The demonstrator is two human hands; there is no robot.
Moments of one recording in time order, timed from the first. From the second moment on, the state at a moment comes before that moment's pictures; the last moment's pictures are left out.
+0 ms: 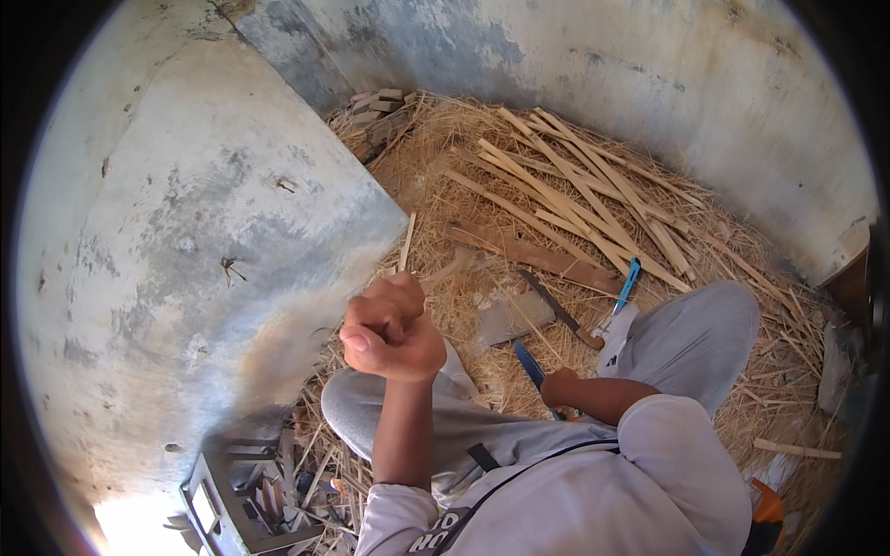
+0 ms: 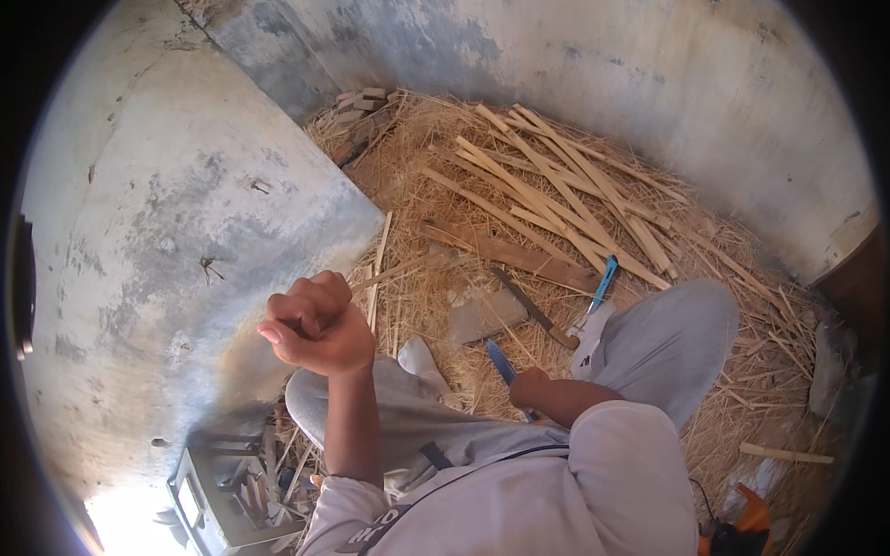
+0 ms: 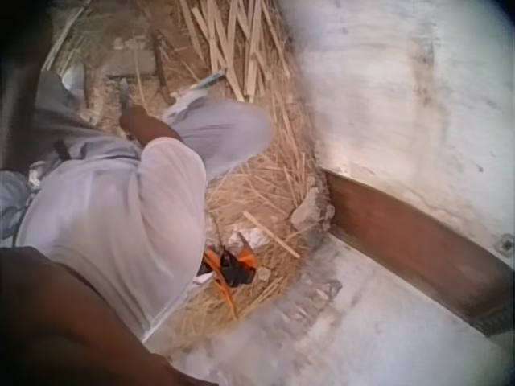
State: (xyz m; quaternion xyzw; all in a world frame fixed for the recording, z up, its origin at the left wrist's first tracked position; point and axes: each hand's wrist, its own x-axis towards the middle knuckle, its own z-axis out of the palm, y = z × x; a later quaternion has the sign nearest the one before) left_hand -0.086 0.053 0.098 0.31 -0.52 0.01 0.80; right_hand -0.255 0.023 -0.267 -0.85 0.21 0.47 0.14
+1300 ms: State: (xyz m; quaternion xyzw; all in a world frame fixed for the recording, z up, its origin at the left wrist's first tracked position) left_hand -0.084 0.068 0.136 0.50 -0.54 0.19 0.65; right_hand -0.243 0.012 0.068 -0.61 0.26 -0.41 0.62
